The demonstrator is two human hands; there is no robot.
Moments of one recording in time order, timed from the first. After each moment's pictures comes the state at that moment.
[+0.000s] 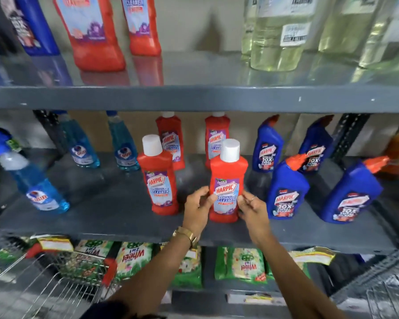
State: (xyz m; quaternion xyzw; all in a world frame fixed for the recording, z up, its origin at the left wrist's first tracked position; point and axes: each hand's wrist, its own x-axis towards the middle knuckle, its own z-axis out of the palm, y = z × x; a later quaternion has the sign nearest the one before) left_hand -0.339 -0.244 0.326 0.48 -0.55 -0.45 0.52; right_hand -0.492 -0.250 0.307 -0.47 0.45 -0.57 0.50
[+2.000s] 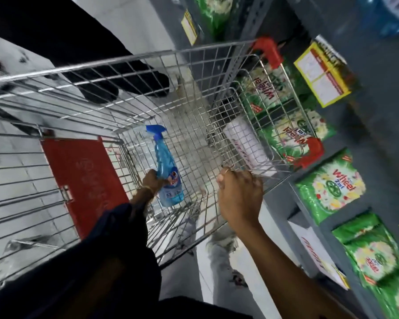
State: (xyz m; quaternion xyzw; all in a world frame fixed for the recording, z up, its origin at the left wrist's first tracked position) left_hand 0.050 0.136 -0.030 0.83 0.12 -0.45 0.29; right_hand -0.089 -0.030 0.156 -0.92 0.34 0.08 0.14
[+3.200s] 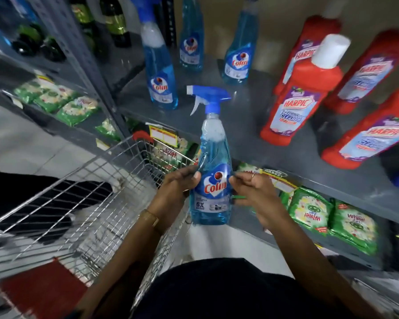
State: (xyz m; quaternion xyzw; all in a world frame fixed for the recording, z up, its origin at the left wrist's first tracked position) left_hand -0.093 -0.051 0.303 0.54 -0.25 -0.59 0.54; right_hand -0.270 -0.121 0.318 -0.50 0.46 -0.26 0.68
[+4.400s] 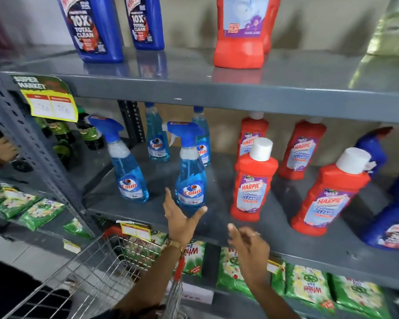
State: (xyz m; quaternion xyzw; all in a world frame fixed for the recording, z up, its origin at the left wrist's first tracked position) left_hand -0.100 -0.226 0.282 0.67 -0.41 -0.25 0.56; right_hand -0.269 -0.190 0.286 -0.54 0.55 -0.51 0.38
